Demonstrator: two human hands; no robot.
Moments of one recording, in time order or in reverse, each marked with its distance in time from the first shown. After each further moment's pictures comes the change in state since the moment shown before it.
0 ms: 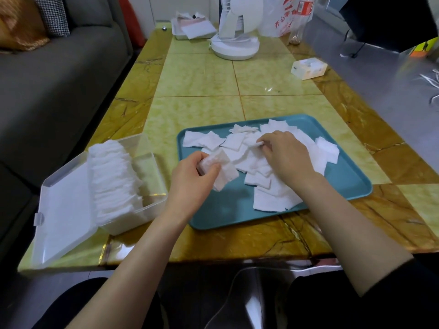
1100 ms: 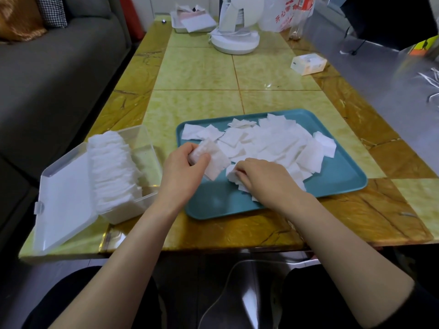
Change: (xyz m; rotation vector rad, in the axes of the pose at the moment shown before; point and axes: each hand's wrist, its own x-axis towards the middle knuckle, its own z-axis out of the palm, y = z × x) left_hand 0.000 -0.001 -0.009 -0.013 0.032 -0.044; right_hand -0.051 -0.040 -0.003 0.003 -0.278 -0.207
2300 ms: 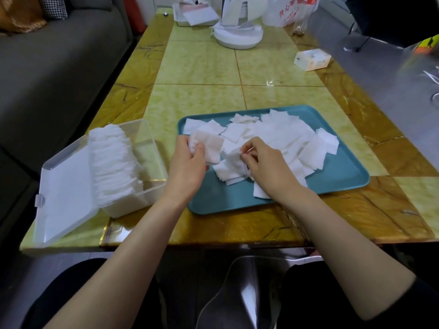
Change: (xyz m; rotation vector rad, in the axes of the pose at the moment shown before) left_hand 0.002 -0.001 0.010 -0.234 0.020 -0.124; right_hand 0.007 0.001 0.003 0.508 0.174 0.178
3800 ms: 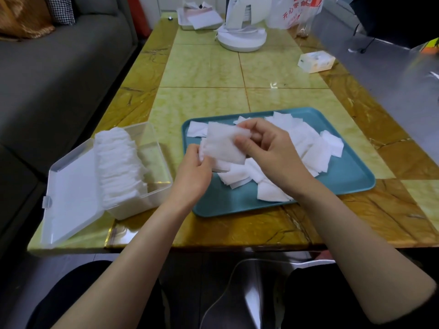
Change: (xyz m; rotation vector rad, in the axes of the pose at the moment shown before) left_hand -0.002 -0.007 0.000 0.026 -0.116 -0.068; right_hand -0.003 -0.038 -0.022 0.722 -0.042 -0.207
